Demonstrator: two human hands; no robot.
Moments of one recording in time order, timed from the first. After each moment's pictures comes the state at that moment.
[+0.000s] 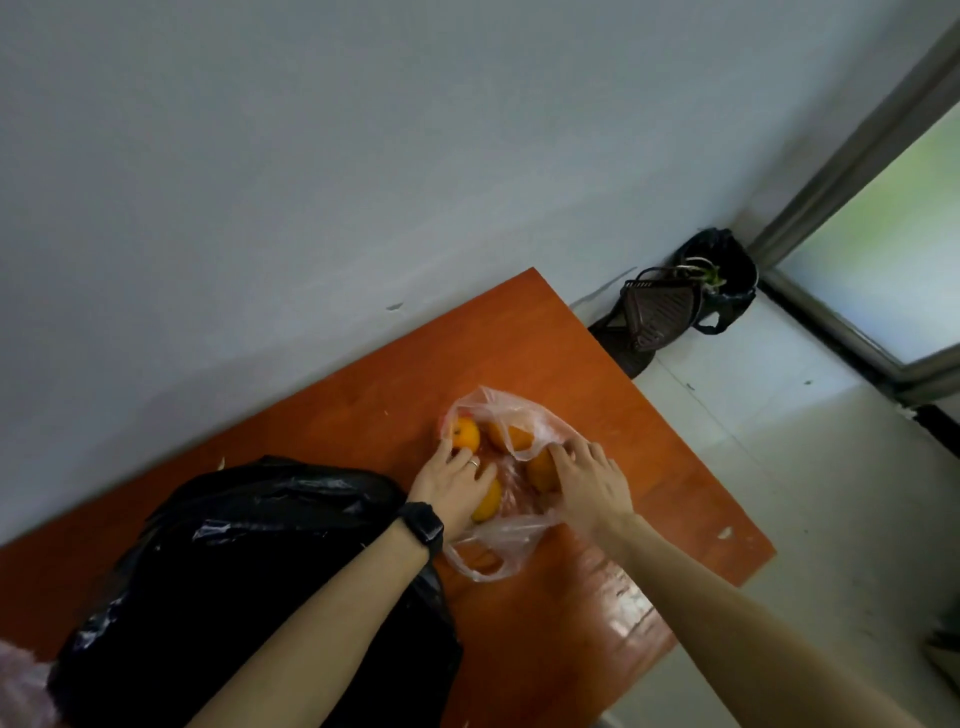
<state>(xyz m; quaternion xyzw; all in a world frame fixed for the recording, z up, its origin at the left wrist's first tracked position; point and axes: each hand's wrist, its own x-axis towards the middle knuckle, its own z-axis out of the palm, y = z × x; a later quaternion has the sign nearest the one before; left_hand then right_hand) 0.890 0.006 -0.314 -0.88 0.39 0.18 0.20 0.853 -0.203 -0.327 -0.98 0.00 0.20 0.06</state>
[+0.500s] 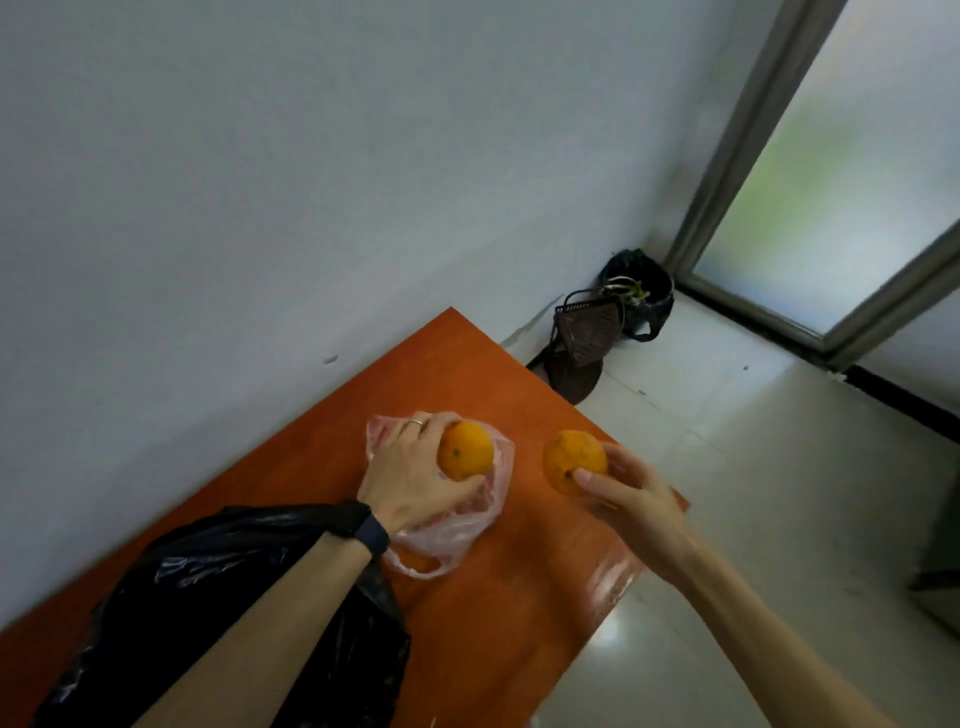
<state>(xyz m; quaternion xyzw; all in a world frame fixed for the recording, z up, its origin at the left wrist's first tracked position) 0.854 -0.039 -0.196 -0.94 0.26 0.09 -0.22 0.728 -0.288 -0.196 -0.62 0.24 0.09 0.74</state>
